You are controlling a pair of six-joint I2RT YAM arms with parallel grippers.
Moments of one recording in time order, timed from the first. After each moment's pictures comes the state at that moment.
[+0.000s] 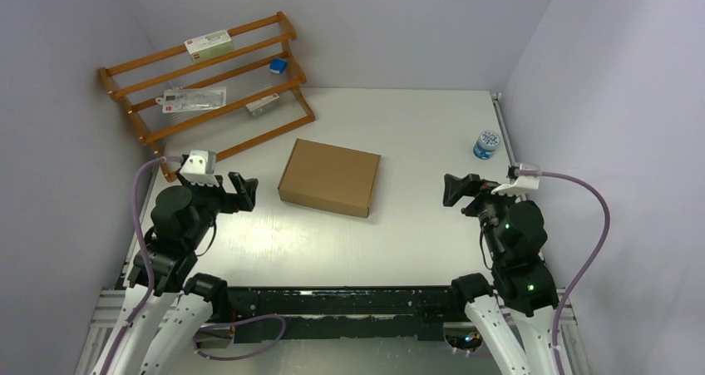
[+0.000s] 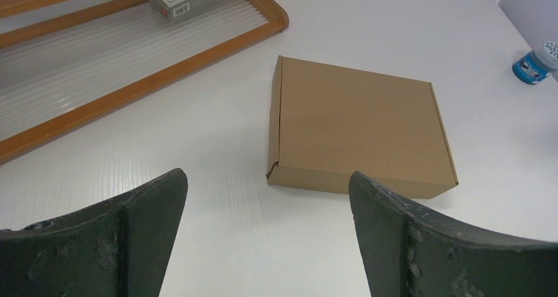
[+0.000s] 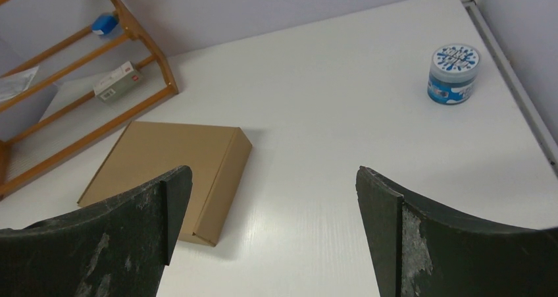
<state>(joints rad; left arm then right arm) -0.30 0.44 0.66 -0.41 -0.06 -0.24 0.25 0.30 0.71 -0.48 0.18 0.29</state>
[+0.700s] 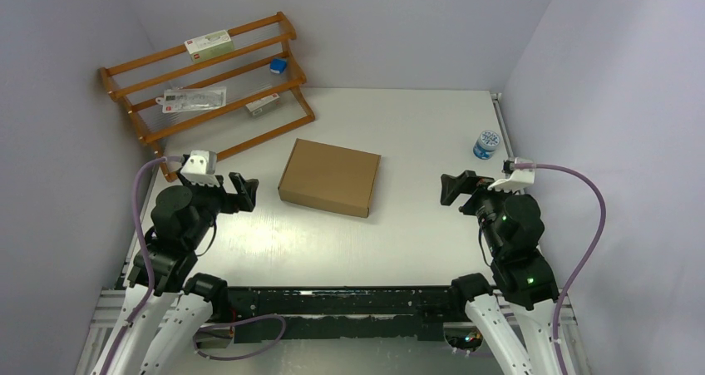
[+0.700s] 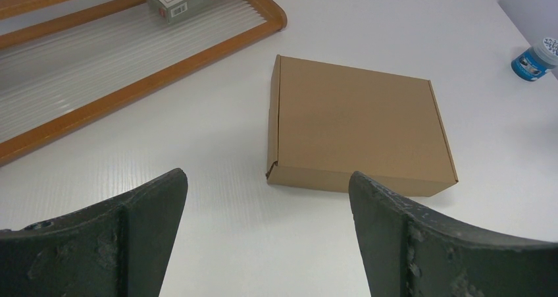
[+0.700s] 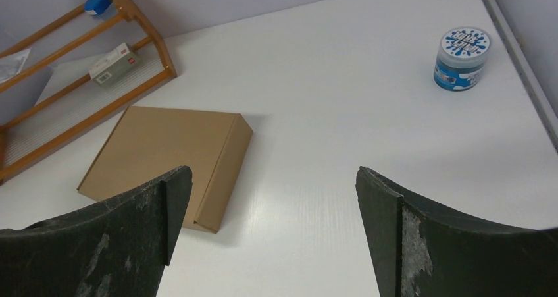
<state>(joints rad) -0.30 0.45 0.66 -0.41 -0.05 -0.23 0.25 0.39 0.76 -0.53 0.16 0.30</state>
